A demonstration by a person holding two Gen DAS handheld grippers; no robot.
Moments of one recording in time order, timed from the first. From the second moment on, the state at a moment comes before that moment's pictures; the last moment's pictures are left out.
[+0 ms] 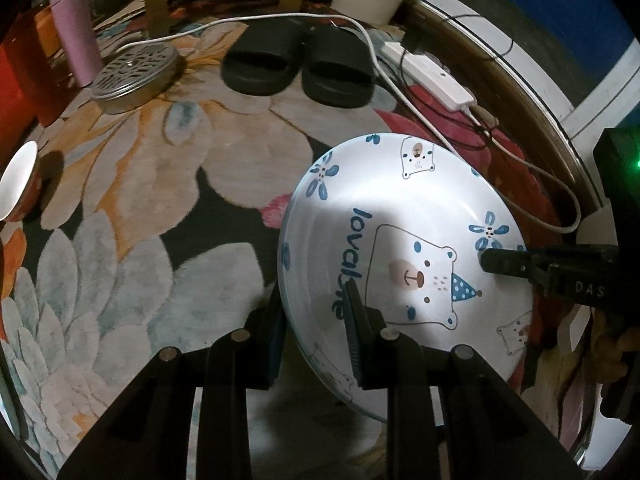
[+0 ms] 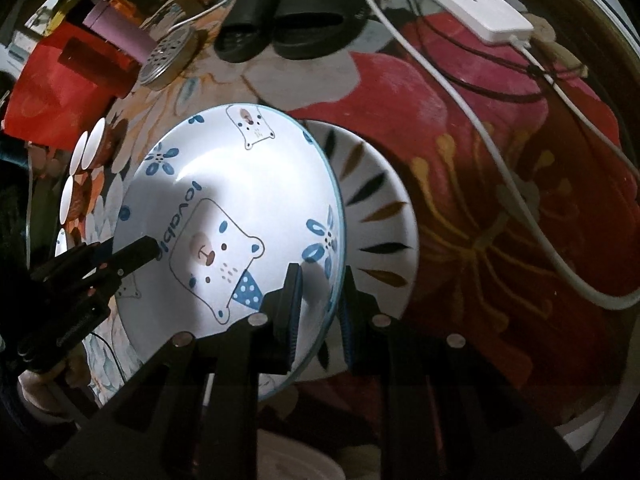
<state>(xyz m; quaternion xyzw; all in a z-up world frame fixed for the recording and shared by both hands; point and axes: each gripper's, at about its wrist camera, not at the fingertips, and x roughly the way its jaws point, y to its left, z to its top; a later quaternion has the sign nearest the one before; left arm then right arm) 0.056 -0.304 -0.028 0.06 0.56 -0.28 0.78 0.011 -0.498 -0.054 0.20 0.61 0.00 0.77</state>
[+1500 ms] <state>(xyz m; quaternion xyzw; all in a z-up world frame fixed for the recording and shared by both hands) 0.083 -0.276 -0.027 0.08 0.58 -0.21 0.78 0.025 -0.477 -0.051 0.22 0.59 -0.07 0.77</state>
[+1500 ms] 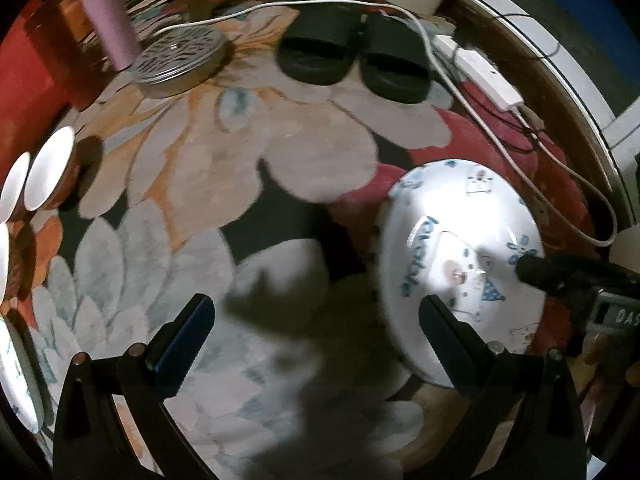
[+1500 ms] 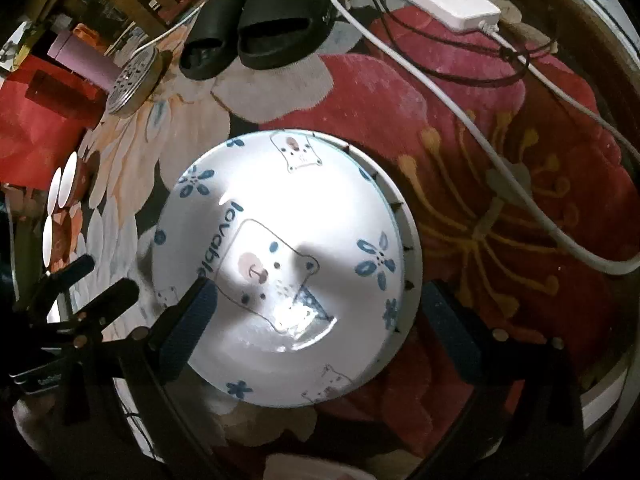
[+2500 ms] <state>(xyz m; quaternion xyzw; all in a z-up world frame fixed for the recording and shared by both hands) 0.090 -0.174 -0.029 0.06 0.60 -0.13 0.79 0.059 -0.387 -0.047 0.19 0.59 -0.01 0.79</state>
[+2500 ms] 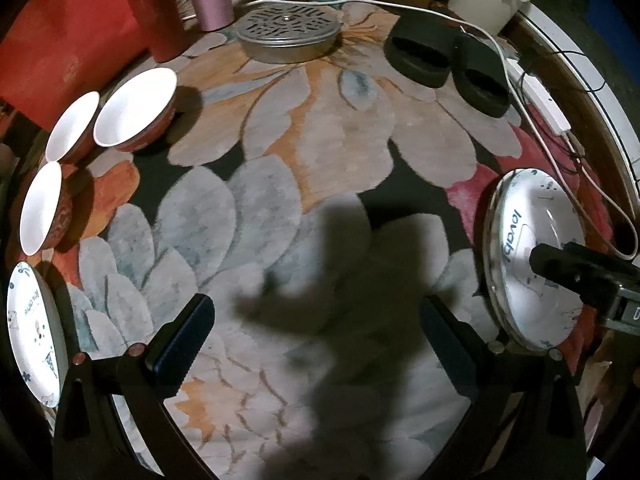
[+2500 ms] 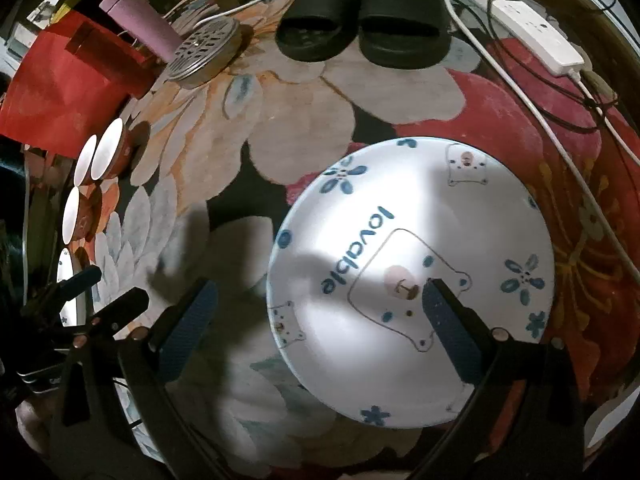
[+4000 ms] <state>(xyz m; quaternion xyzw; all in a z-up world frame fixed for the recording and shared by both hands) 0.089 -0.045 -0.038 0.01 0.60 -0.04 0.80 0.096 -0.261 -0.052 0.13 0.60 0.08 0.79</state>
